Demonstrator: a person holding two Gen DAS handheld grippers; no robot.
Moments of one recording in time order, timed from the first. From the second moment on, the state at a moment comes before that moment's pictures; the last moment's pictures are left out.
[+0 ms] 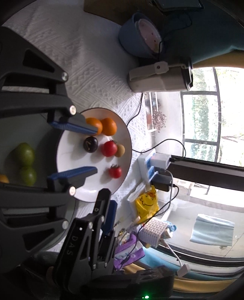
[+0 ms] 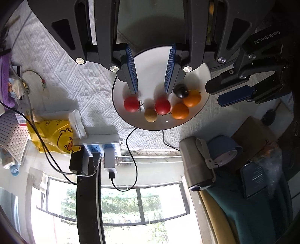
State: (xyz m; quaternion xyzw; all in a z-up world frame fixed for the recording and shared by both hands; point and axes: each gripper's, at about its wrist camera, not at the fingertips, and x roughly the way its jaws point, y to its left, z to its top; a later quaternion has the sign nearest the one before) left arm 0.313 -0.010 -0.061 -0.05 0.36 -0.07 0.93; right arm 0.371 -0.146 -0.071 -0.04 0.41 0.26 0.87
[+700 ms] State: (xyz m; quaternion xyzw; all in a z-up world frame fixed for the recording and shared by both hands) left arm 0.226 0.004 -0.056 -0.07 0.34 -0.06 0.94; right arm 0.287 -0.142 -0.057 -0.06 0.40 0.26 0.88
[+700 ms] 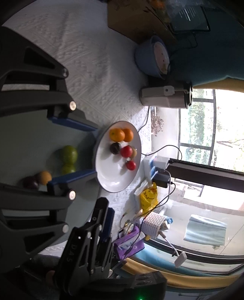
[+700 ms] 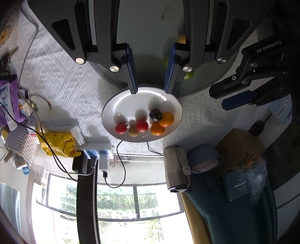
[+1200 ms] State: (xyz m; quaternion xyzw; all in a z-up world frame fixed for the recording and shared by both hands) left arm 0.175 0.017 -0.084 -0.09 0.35 -0.04 0.93; right arm 0.240 -0.131 -0.089 -0.07 0.44 0.28 0.85
